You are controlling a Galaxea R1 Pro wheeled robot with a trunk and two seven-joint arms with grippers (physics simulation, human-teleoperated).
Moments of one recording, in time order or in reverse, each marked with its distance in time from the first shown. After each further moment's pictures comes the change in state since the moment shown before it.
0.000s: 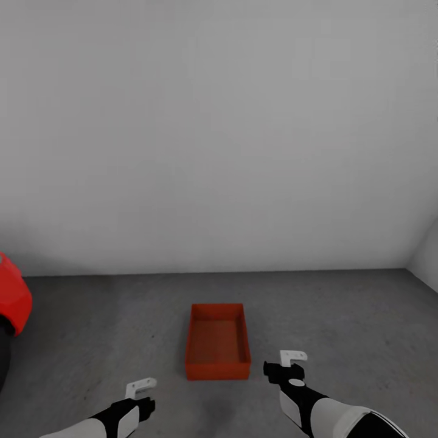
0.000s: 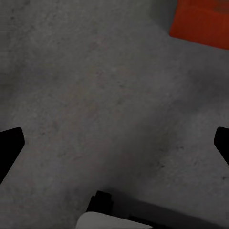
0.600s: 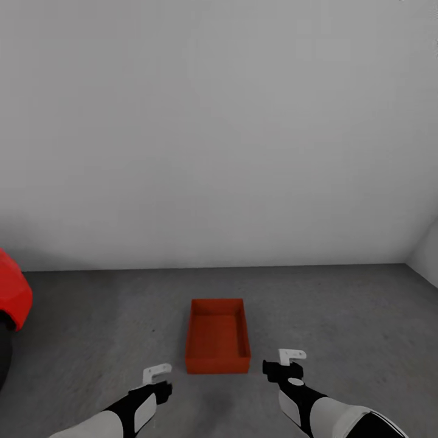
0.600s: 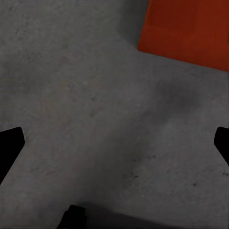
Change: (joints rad) left arm -0.006 -0.070 0.000 -0.083 -0.004 -0.003 0.002; right arm 0.000 0.002 0.000 -0.007 0.000 -0.001 0.000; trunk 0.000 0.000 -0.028
